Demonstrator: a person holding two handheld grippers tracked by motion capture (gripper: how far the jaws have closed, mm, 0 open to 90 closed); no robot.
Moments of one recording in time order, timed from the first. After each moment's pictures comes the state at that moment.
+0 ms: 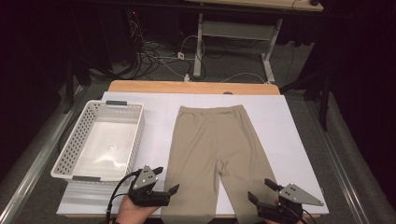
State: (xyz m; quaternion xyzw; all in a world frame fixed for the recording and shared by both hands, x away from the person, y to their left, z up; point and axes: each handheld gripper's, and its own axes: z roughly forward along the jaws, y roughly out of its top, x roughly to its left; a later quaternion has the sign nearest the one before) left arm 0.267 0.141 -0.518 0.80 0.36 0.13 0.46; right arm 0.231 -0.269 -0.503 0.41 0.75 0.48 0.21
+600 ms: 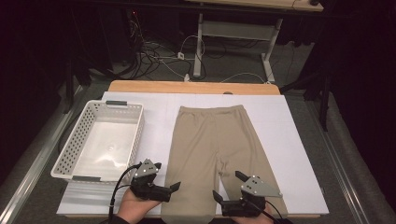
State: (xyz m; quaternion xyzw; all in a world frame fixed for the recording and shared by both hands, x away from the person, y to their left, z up) left arm 0.287 0.136 -0.518 0.80 0.37 0.09 0.46; right arm 0.247 -0.181 -0.501 0.36 0.76 0.50 0.19
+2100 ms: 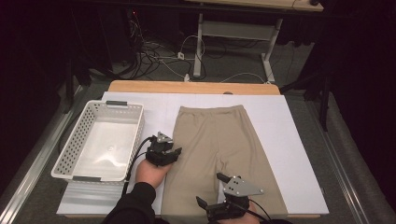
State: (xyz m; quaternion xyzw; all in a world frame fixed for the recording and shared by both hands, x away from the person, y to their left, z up) left arm 0.381 0.113 -0.523 0.80 0.46 0.12 0.38; right arm 0.247 -0.147 -0.509 0.31 0.79 0.51 0.15
